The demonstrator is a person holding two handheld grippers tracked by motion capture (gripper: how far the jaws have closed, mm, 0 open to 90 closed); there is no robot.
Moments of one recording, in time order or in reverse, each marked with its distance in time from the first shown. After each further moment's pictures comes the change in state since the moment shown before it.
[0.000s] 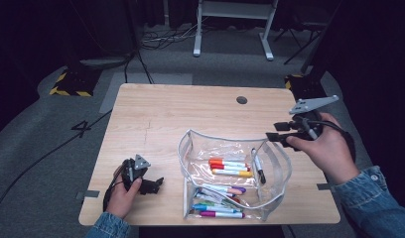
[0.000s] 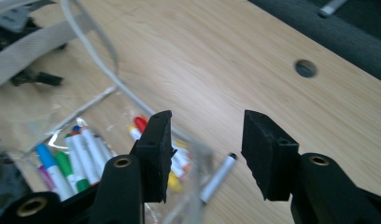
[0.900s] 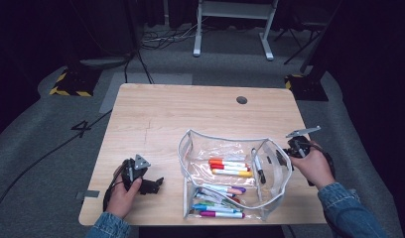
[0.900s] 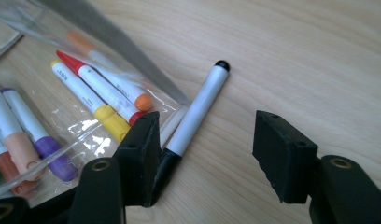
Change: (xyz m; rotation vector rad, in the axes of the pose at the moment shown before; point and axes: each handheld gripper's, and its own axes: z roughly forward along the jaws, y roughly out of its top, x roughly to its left) left arm 0.000 0.000 0.000 0.000 0.001 0.001; right arm -0.054 -0.121 0.113 0.133 0.090 0.253
